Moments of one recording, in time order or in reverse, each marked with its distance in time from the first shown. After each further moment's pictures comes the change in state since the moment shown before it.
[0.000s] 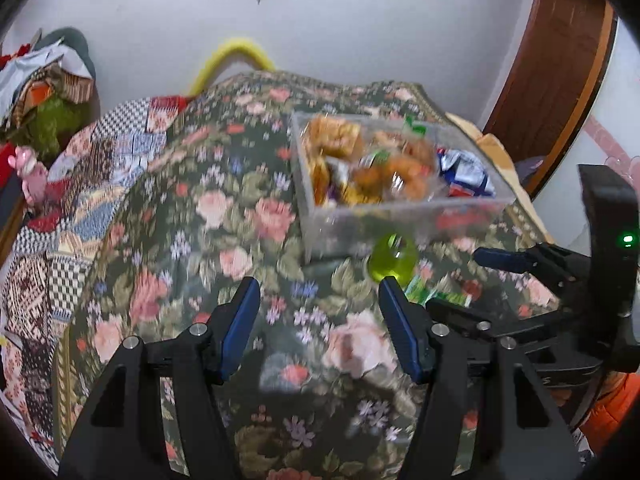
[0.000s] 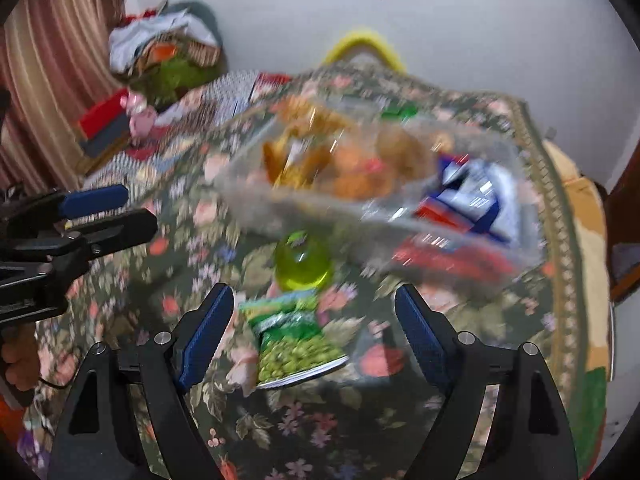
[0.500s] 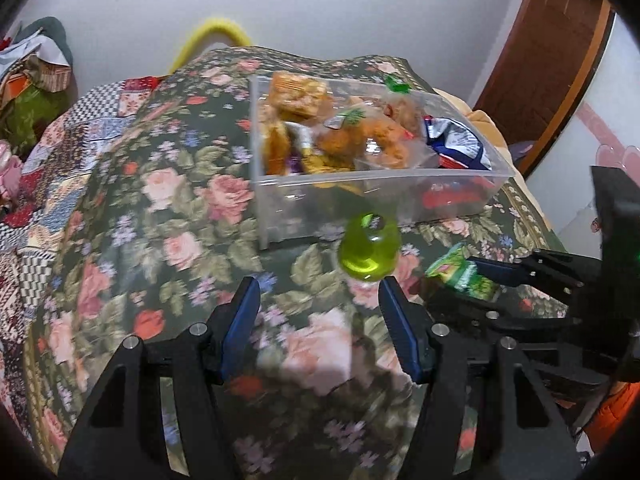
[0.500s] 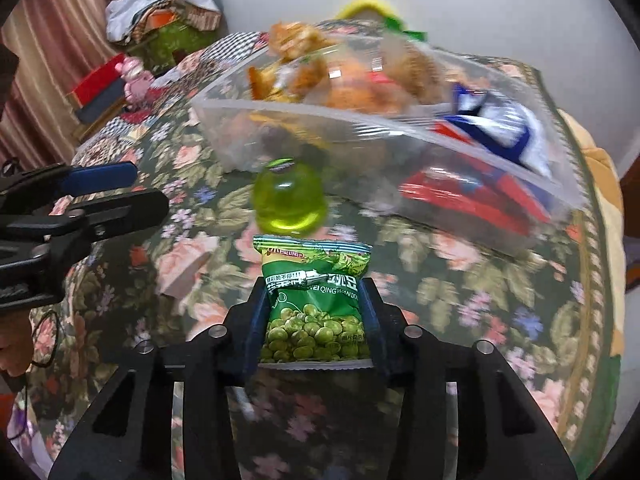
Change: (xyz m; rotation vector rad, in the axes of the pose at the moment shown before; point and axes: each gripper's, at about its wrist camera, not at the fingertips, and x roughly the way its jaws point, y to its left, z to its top) left arm 0.047 -0.027 -0.002 0.020 0.062 -0.067; right arm 0.002 -0.025 -0.024 -0.002 0.049 -0.031
